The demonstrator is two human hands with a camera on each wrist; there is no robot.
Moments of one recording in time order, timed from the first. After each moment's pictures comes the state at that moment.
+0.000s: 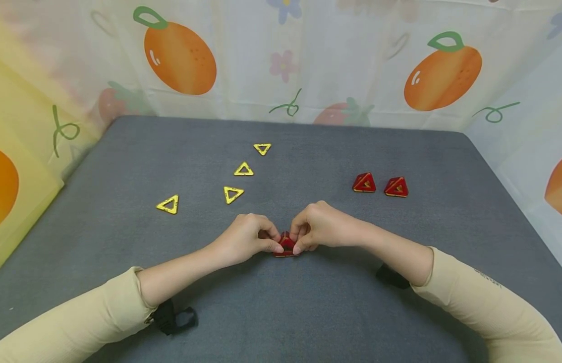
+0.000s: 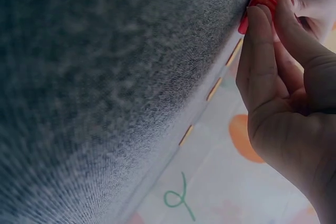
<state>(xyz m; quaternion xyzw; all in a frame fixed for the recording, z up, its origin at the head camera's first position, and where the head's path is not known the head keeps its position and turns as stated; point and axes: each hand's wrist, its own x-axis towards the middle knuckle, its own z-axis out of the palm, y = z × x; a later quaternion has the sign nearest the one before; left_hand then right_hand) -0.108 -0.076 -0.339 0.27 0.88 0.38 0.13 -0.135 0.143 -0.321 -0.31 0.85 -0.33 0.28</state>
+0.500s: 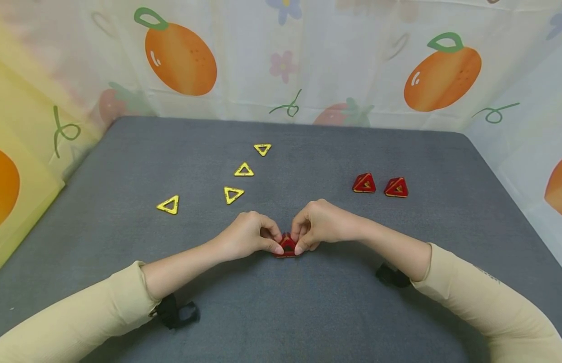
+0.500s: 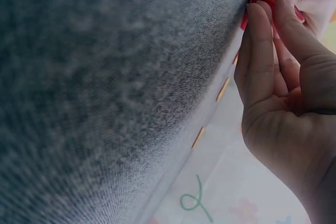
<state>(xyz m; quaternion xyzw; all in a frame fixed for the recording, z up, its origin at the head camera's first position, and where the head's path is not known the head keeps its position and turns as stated) -0.117 -0.076 -0.340 0.26 0.87 0.39 0.17 -0.144 0.146 -0.325 -0.31 0.84 -0.34 0.30</state>
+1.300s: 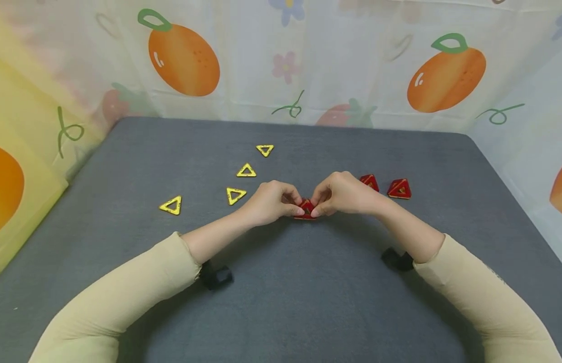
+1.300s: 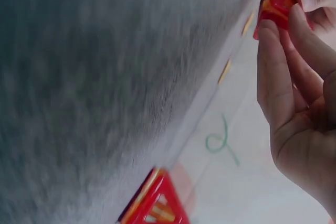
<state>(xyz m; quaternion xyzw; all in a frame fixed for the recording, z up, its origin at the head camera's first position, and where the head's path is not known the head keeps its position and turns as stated) -0.170 -0.038 -0.329 0.23 0.89 0.37 0.14 -0.182 0.175 -0.305 -0.24 0.89 -0.31 0.22</state>
